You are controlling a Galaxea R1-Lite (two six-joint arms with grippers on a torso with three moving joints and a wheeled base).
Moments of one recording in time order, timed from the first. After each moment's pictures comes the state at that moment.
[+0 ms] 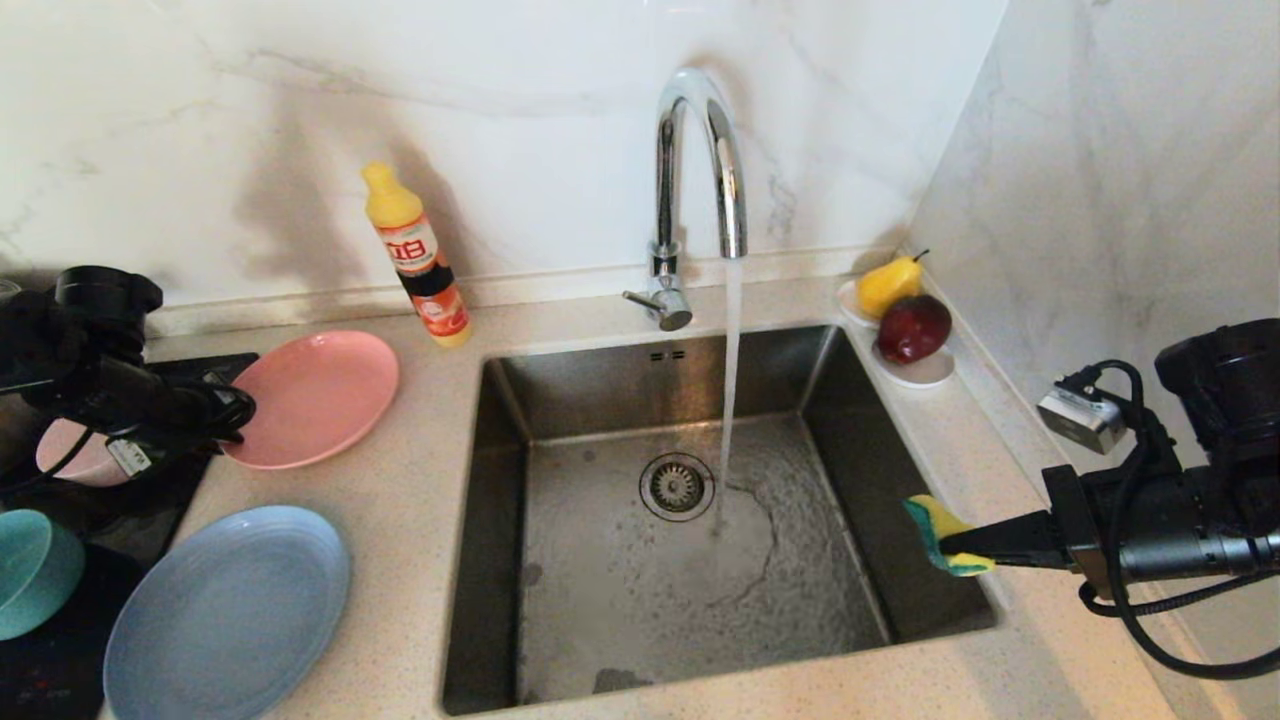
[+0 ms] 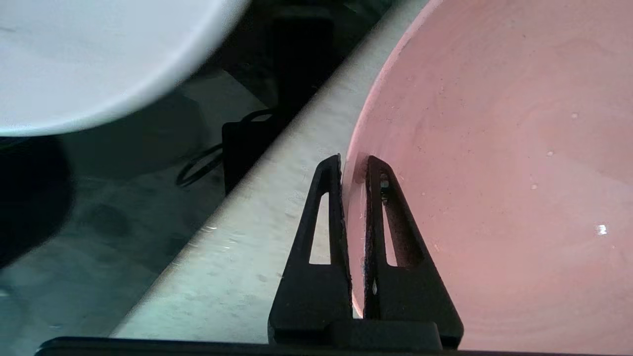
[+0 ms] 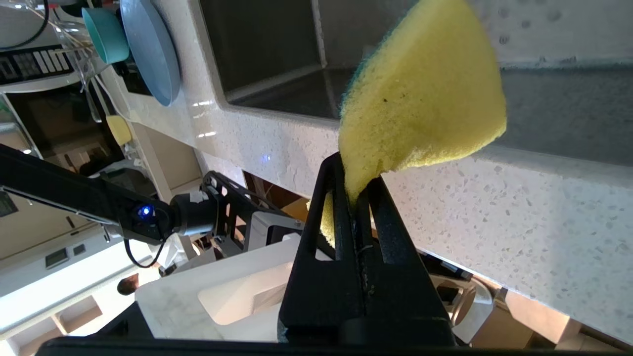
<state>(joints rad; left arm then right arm) 0.39 2.09 -1.62 0.41 -0.04 -0.52 0.10 1.52 -0.92 0.23 0.73 0.40</state>
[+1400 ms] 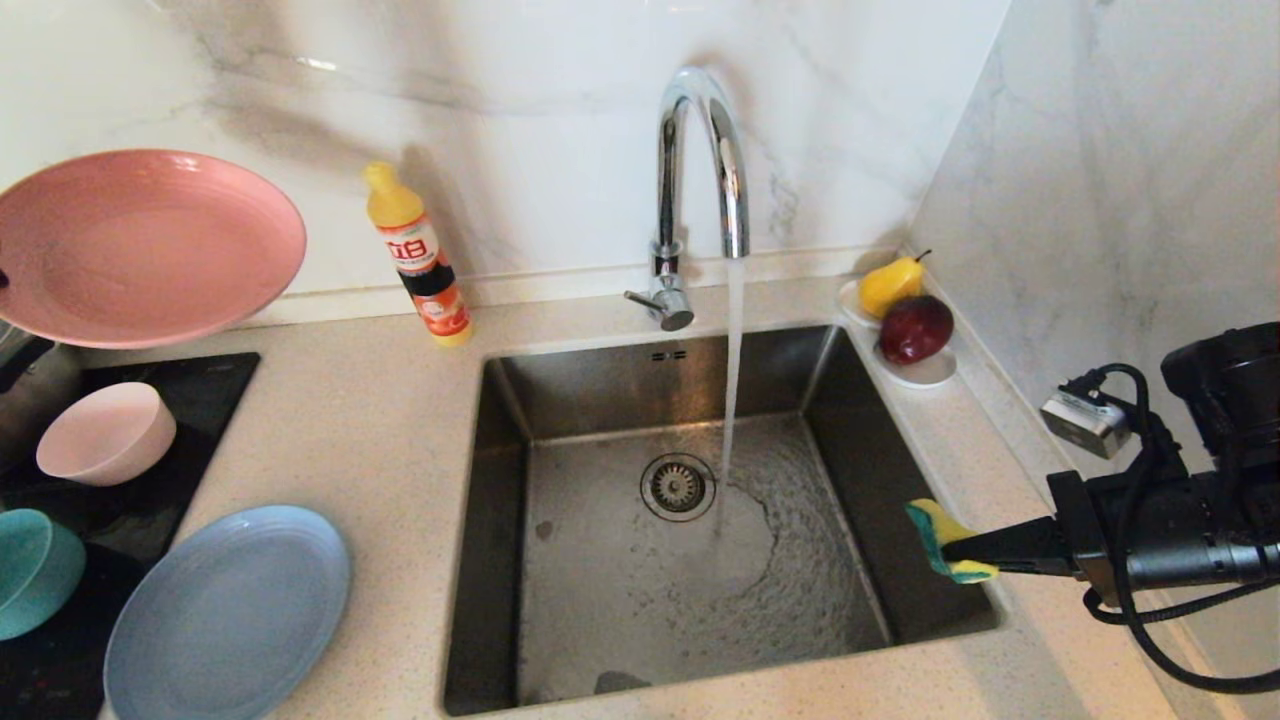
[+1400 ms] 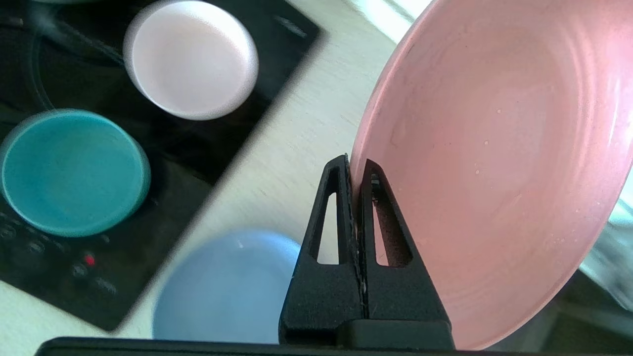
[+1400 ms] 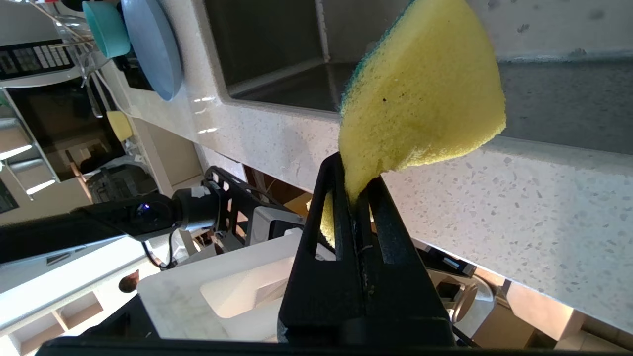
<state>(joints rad) 0.42 1.48 -1.64 0.59 -0.08 -0.46 0.11 1.50 -0.91 0.23 0.73 0.40</state>
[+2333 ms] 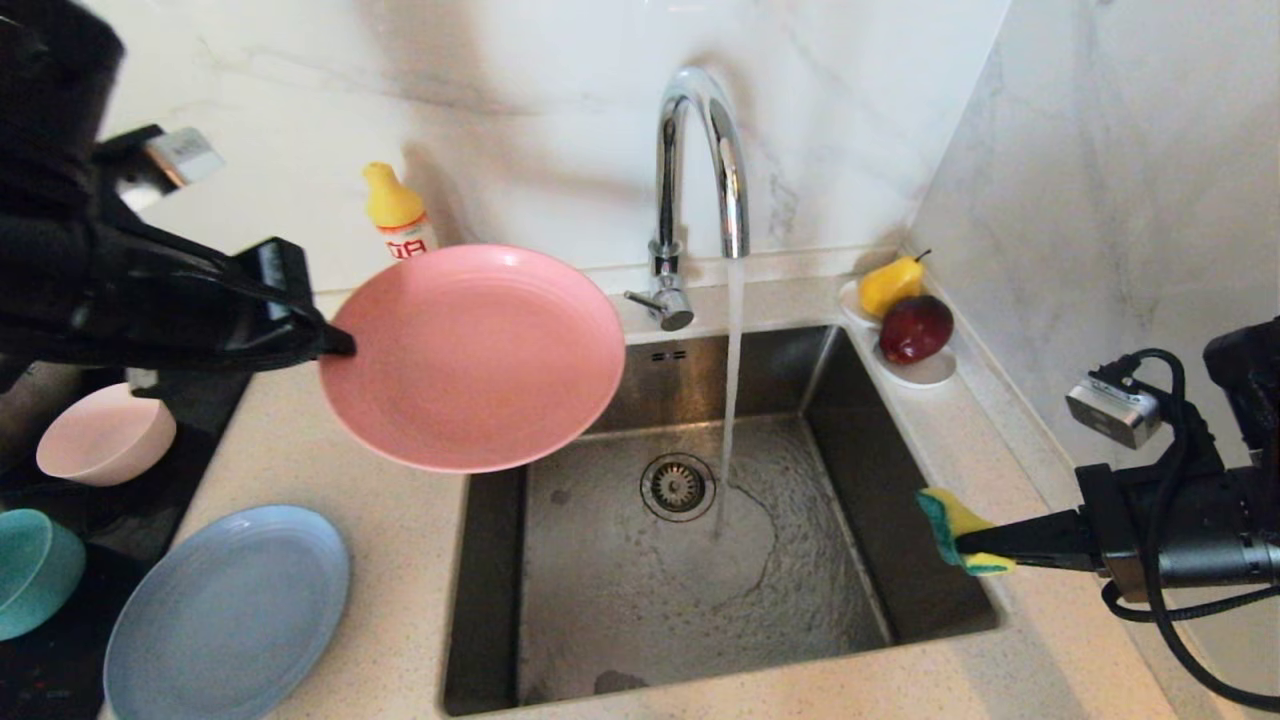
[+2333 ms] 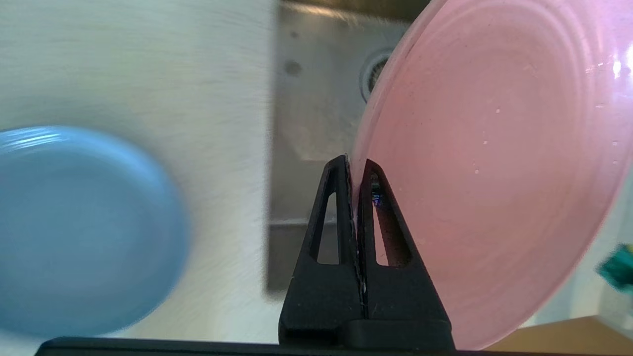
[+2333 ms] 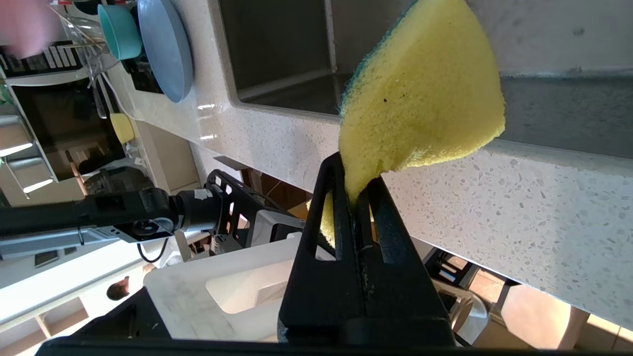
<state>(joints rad) -0.29 1.50 -1.53 0.64 0.04 -0.47 0.10 1.44 -0.90 0.23 0.73 0.40</state>
